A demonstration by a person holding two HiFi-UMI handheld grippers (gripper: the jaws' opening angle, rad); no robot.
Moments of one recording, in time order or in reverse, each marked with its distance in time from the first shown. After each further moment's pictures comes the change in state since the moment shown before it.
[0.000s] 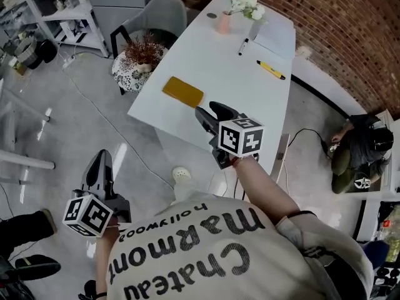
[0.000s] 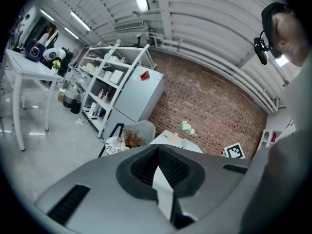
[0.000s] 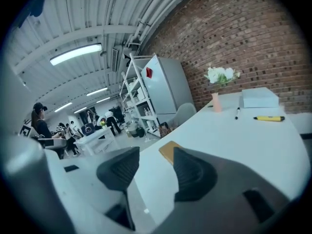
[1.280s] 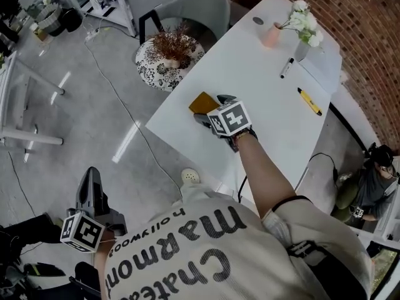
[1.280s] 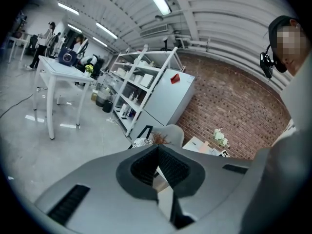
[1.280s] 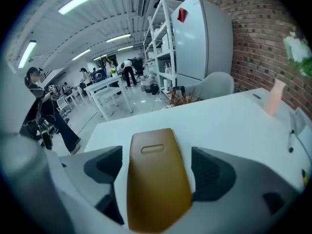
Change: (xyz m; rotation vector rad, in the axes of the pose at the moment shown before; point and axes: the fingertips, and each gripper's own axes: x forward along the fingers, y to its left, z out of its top) left arm 0.017 0.096 0.017 -0.136 -0.035 0.337; right arm 0.211 -0.046 -0.040 -0.401 0.515 0.138
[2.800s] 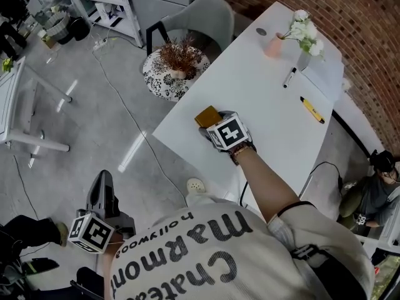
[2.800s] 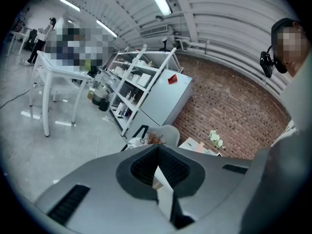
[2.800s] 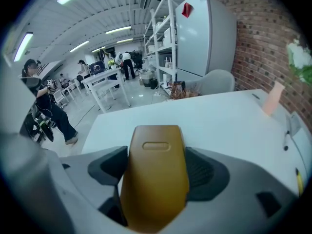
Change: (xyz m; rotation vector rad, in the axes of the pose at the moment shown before) left arm 0.000 -0.015 -0.001 -0.018 -0.001 -0.040; right arm 0.001 0.017 -0.014 -0.028 0.069 -0.042
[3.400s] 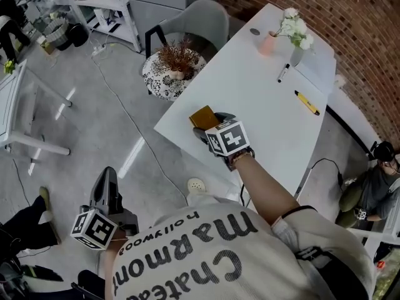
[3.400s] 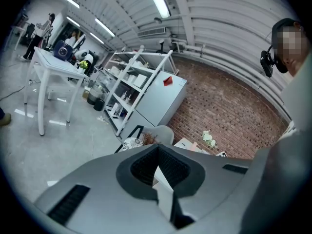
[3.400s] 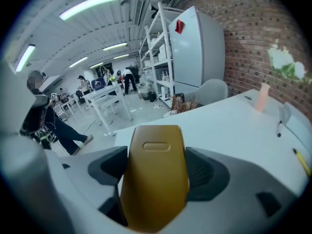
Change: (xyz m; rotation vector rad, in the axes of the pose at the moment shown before) left arm -0.024 -0.007 -0.004 0.001 -0.010 -0.069; right arm -0.050 0.047 0.010 0.094 -0.149 0.010
